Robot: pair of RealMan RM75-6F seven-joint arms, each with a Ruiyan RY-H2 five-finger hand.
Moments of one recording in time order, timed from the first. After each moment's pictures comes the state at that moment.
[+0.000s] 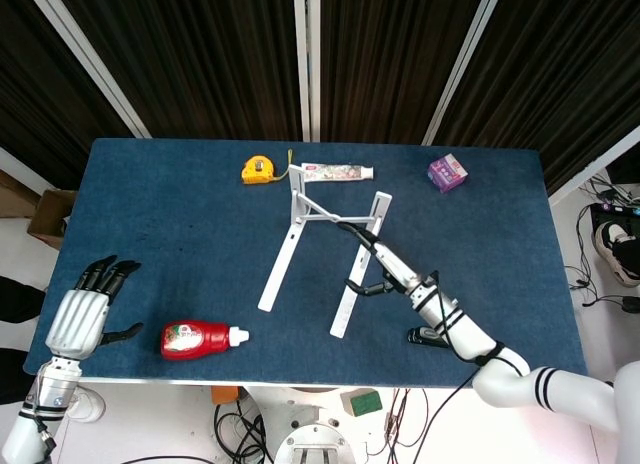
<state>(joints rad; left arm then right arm) -0.16 -1.24 0.00 -1.58 1.60 1.47 -0.02 0.74 -1.55 0.15 -1.38 -1.52 0.94 0.84</state>
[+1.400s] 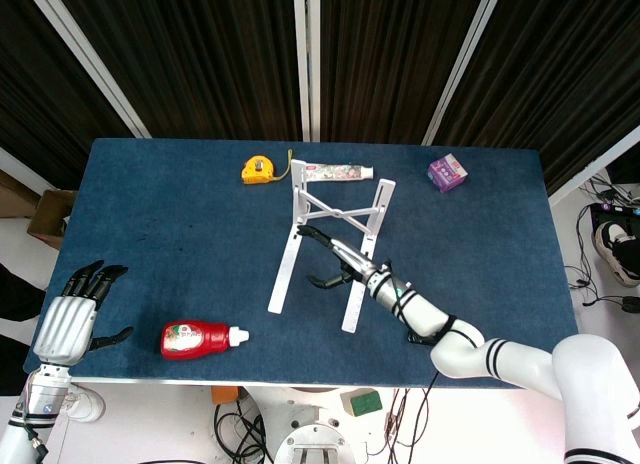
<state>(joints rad) -0.13 -1.24 0.01 -1.55 1.59 1.50 -0.05 0.95 -1.71 0.22 -1.19 -1.45 0.69 1.03</state>
